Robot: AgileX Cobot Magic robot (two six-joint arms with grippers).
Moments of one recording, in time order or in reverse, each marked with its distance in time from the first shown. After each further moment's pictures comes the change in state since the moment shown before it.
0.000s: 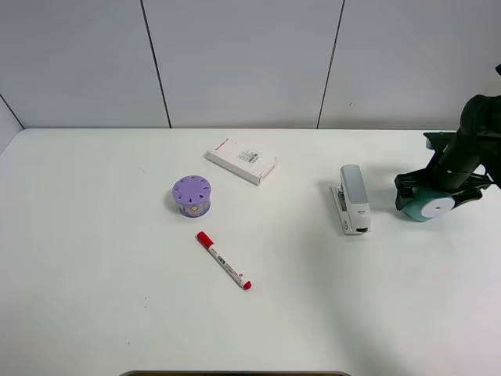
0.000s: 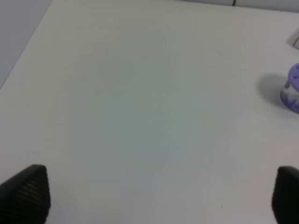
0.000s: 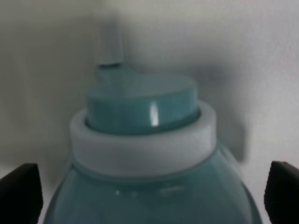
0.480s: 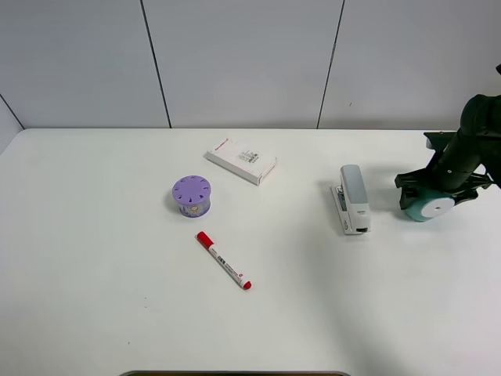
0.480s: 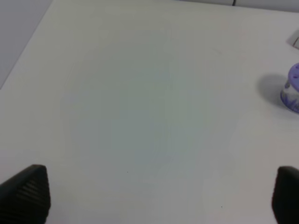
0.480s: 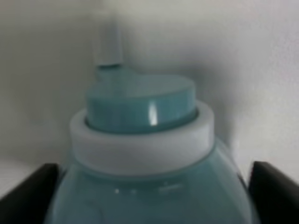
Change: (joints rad) left arm 0.000 0.000 0.000 0.000 0.000 0.000; right arm 0.000 0.000 0.000 0.000 0.000 0.001
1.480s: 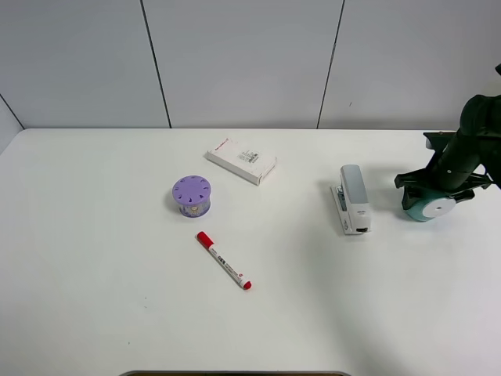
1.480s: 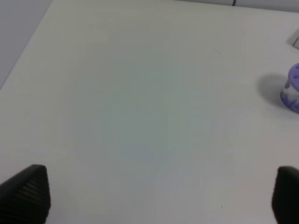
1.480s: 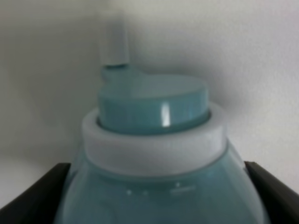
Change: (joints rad) left arm 0.000 0.000 0.000 0.000 0.000 0.000; right arm 0.000 0.000 0.000 0.000 0.000 0.003
